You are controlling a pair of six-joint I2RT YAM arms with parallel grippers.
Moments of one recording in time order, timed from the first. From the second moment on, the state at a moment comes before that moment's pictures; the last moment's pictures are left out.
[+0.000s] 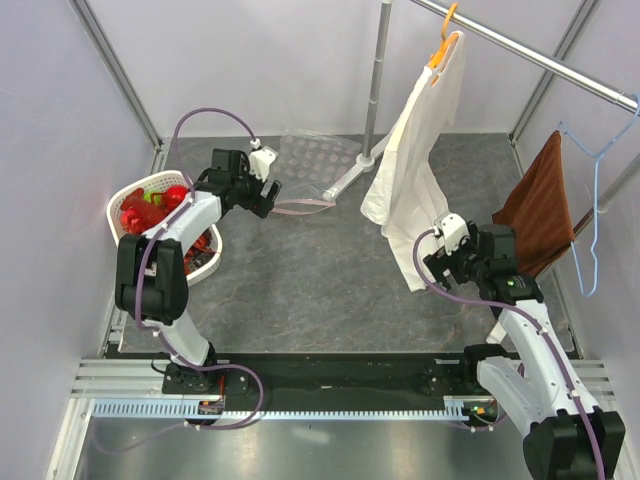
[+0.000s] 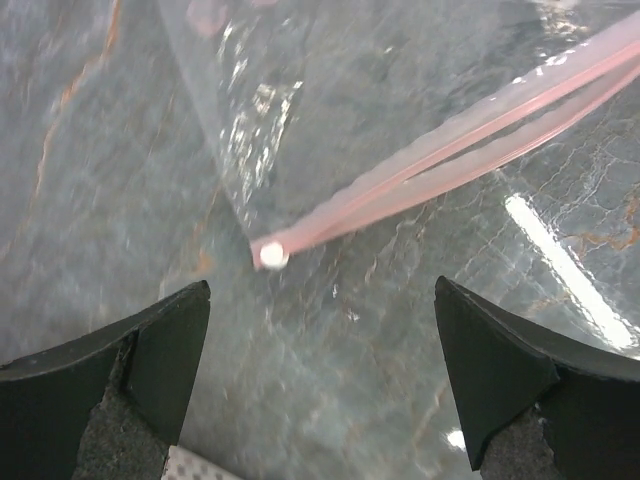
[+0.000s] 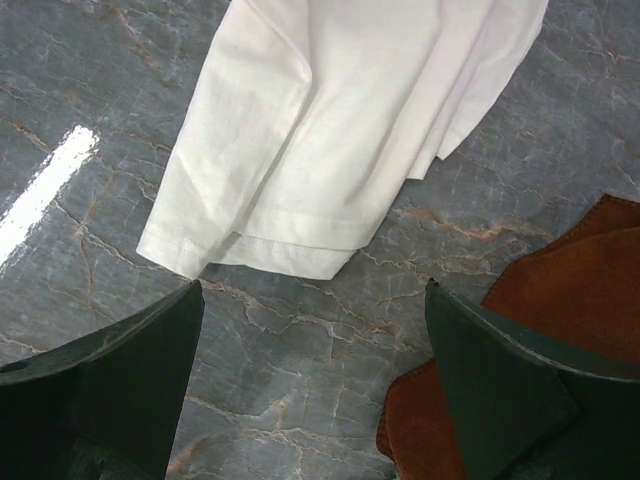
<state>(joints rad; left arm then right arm) -0.18 1.71 1.24 -0.29 0.20 0.40 0.07 0.82 0.61 -0.51 -0.24 -0.53</state>
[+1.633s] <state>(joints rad) -0.23 1.48 1.37 -0.43 0.54 0.14 0.16 0.81 1.04 -0.77 -0.54 -0.44</state>
